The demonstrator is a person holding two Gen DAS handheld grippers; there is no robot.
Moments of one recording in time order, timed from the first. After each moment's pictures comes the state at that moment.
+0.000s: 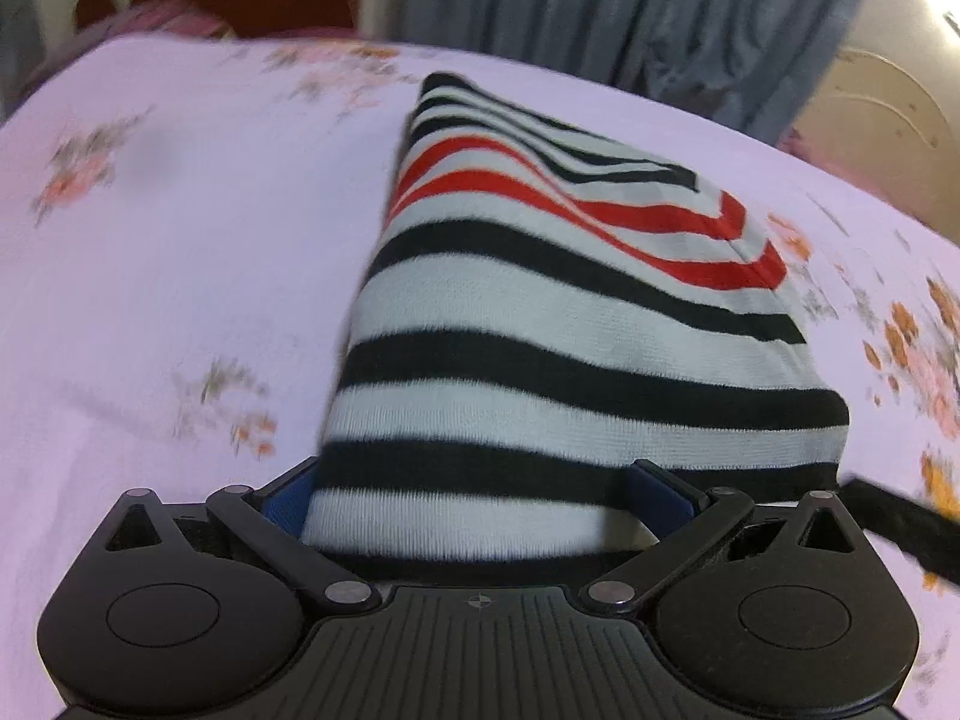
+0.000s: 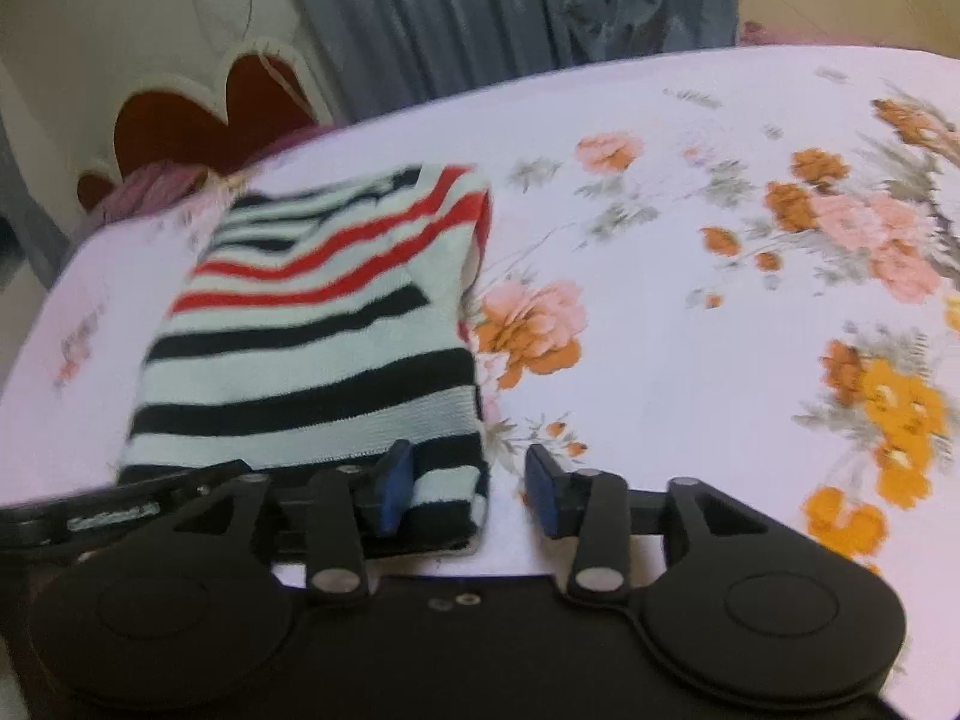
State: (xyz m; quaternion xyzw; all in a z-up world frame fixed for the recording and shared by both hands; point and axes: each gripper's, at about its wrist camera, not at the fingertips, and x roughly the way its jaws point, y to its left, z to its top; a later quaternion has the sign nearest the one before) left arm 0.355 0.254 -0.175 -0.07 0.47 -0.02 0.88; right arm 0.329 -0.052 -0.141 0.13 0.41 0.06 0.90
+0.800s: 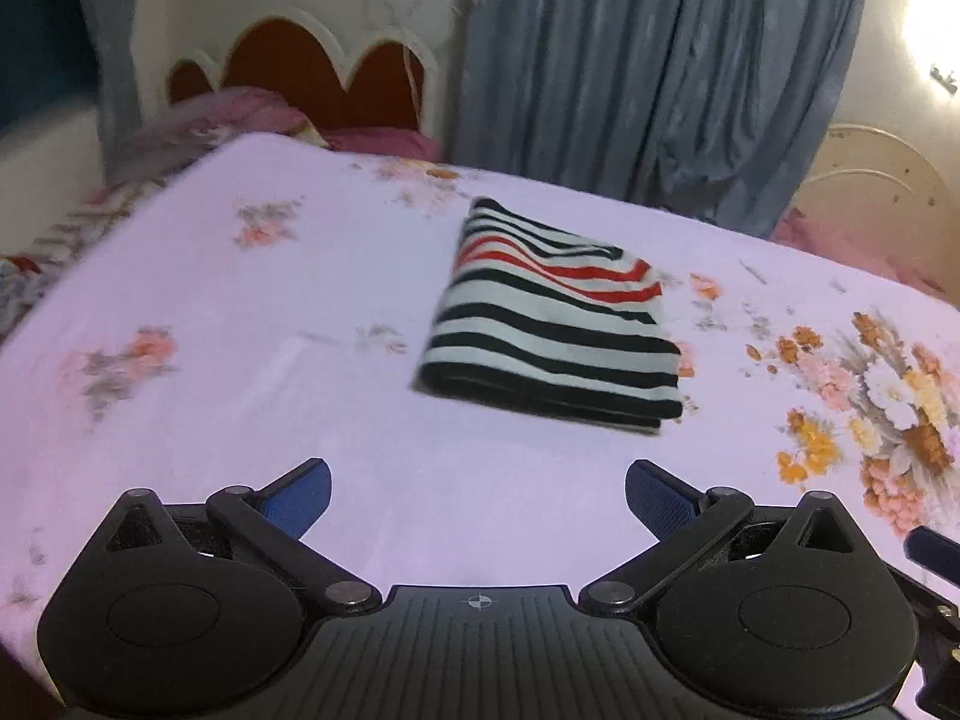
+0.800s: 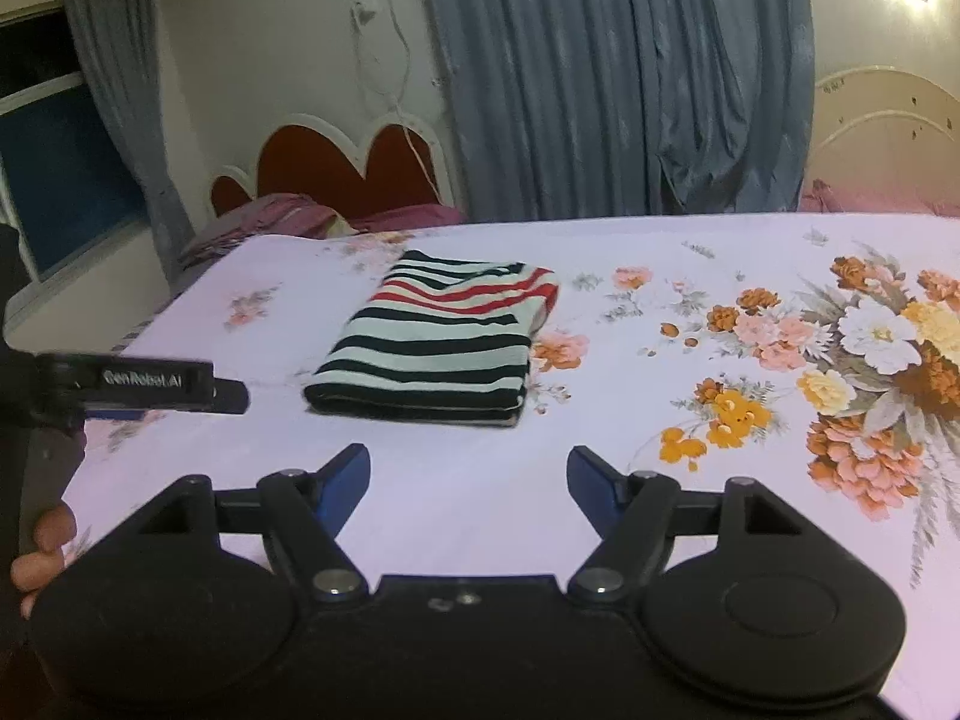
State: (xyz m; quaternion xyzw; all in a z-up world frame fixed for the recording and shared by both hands) left arm 0.122 0.241 -0.043 -0.05 0.37 0.05 0.93; right arm 0.110 -0.088 -0.039 0.04 0.30 0.16 0.94
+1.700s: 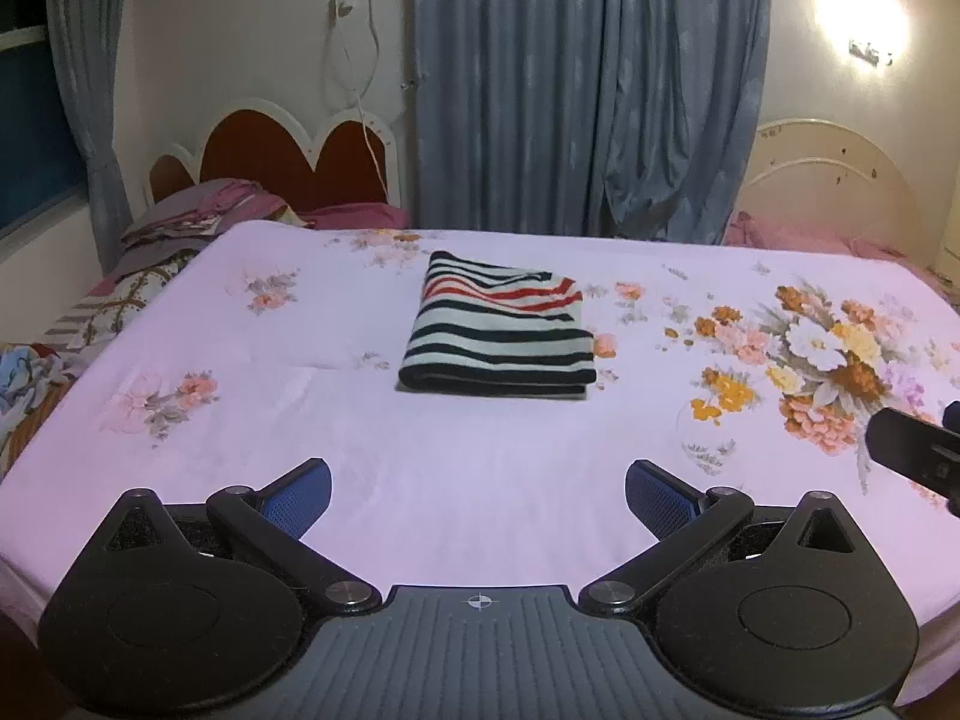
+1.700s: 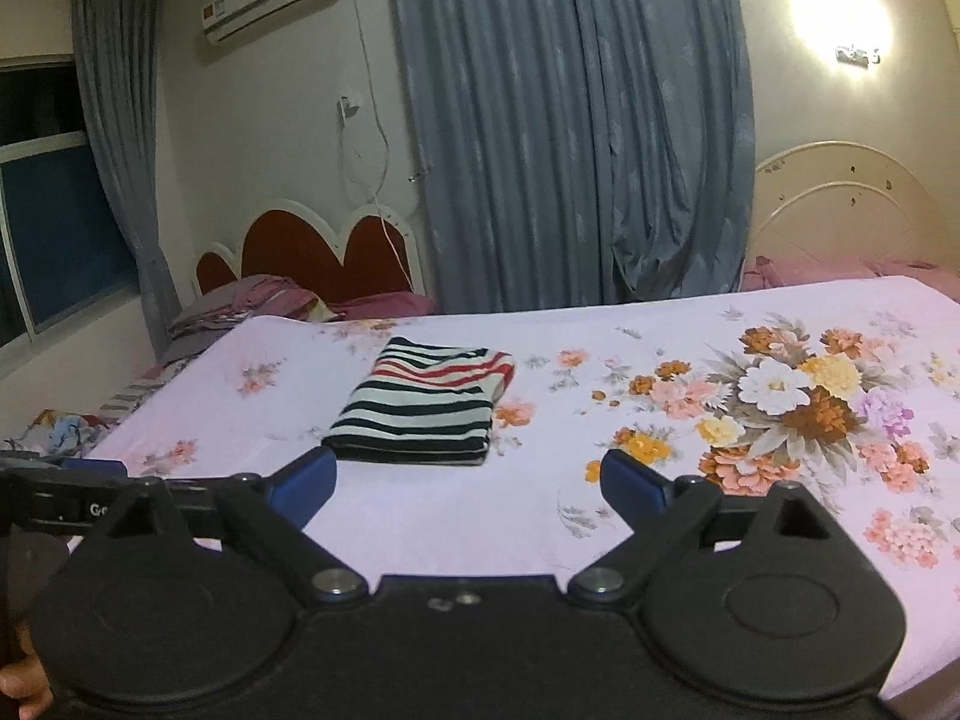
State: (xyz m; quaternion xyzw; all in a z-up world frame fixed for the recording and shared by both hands) left arm -0.016 0.204 0.009 0.00 0.32 0.01 0.95; right arm -0.008 -0.119 0.021 0.05 0.21 0.12 0.97
